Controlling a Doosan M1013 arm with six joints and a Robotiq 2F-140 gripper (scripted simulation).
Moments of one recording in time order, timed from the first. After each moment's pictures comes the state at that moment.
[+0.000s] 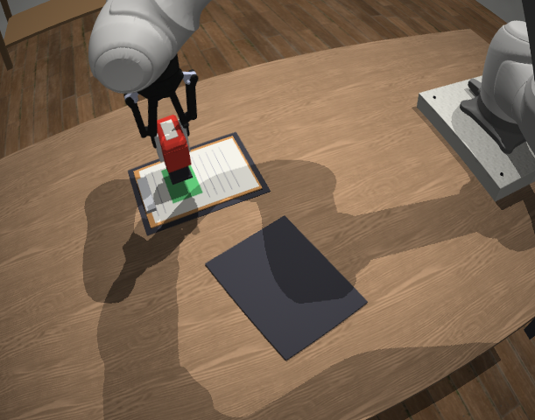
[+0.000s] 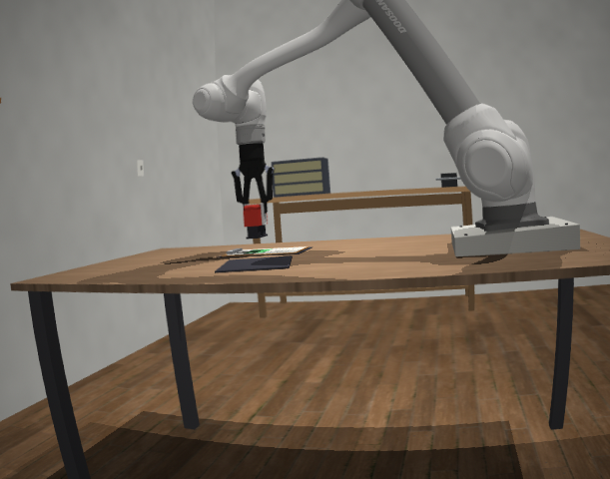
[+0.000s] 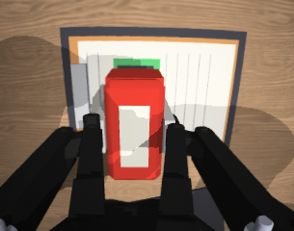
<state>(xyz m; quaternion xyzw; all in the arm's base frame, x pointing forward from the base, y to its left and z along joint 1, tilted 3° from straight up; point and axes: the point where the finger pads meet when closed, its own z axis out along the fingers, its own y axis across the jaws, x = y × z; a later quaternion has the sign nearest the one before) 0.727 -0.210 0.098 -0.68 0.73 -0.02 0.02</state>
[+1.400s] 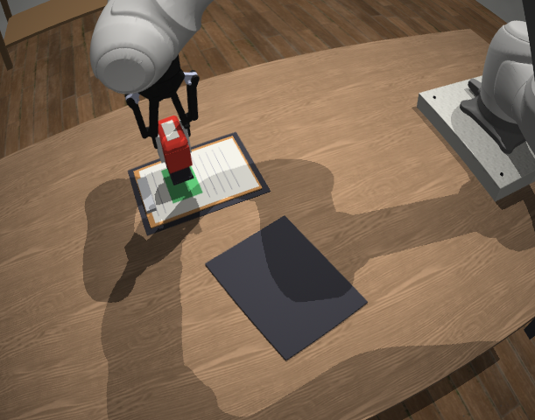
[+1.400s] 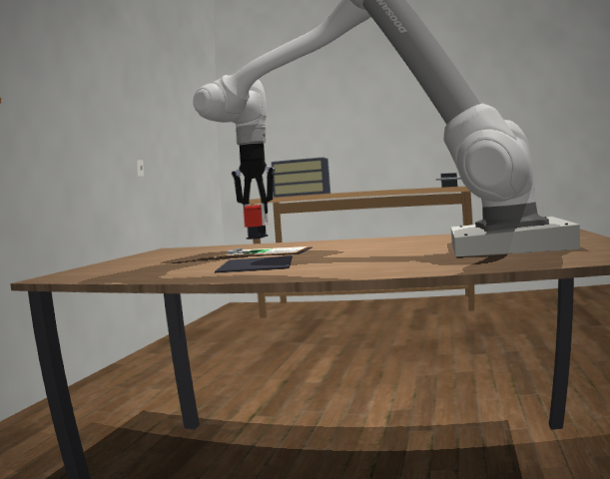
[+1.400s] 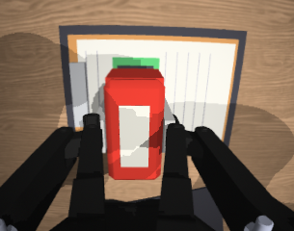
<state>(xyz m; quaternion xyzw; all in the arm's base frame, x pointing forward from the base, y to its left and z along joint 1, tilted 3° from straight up) 0.726 -0.208 0.097 -0.68 0.73 -0.02 0.02</state>
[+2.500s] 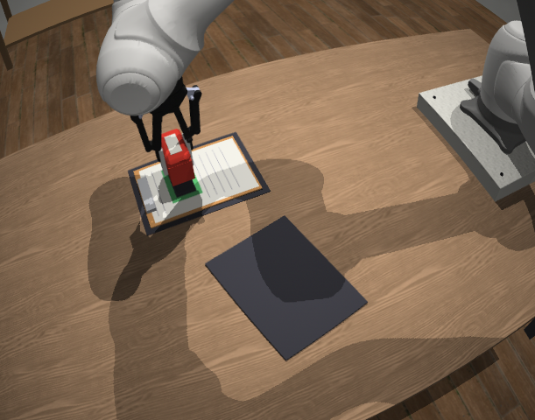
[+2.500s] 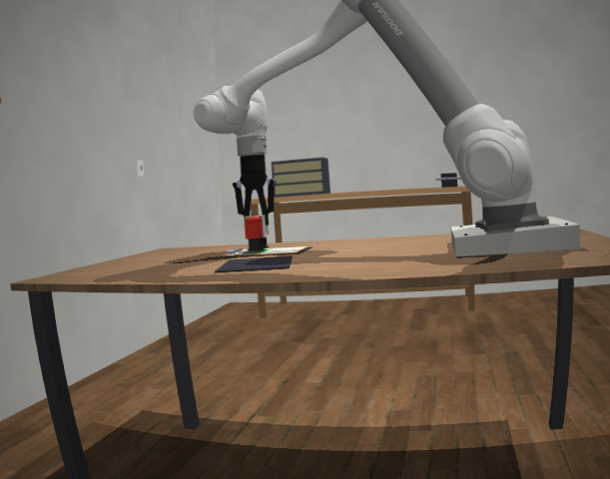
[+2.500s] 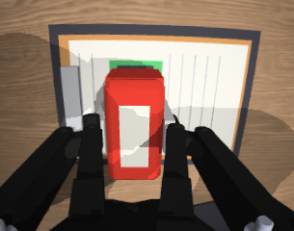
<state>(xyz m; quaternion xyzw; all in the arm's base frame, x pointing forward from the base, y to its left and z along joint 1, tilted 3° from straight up) 0.727 -0.209 0.062 -0.68 0.73 -0.02 0.02</state>
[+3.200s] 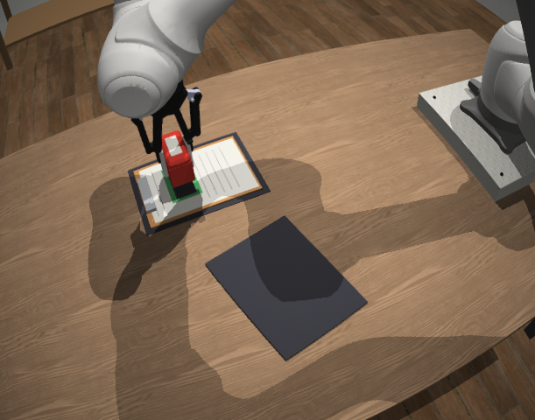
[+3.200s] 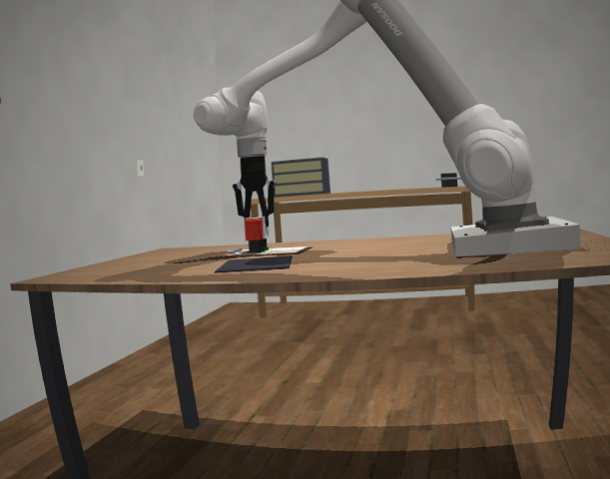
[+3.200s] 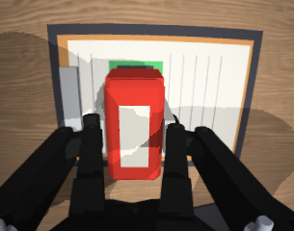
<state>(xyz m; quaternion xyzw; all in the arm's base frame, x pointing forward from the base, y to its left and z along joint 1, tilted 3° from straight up) 0.728 -0.208 0.057 -0.68 0.73 -0.02 0.02</state>
